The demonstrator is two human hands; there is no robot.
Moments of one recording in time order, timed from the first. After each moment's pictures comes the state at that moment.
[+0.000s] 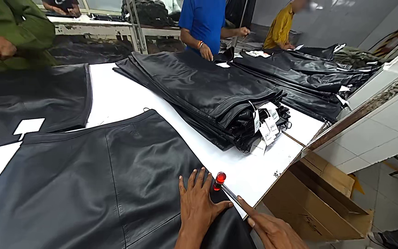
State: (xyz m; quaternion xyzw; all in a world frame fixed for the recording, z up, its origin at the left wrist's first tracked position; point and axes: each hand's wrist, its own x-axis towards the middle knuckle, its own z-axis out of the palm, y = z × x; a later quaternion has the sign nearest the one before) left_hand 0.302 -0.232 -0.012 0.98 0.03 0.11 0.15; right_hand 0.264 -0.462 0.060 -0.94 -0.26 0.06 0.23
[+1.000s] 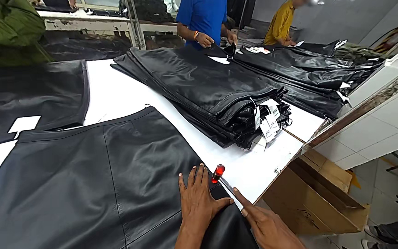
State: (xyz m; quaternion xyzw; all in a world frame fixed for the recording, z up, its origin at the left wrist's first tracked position) left_hand 0.304 -0.235 -0.005 0.98 0.06 0.07 0.15; right_hand 0.278 -0.452 0.042 -0.94 -0.25 0.02 0.24
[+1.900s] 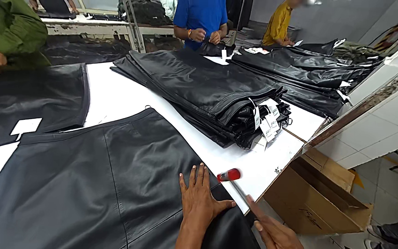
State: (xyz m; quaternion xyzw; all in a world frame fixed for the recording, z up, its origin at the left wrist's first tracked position) left_hand 0.306 -0.234 0.005 0.99 0.05 -0.01 0.15; right_hand 0.242 -0.461 0.051 -0.92 -0.24 -0.01 0.30
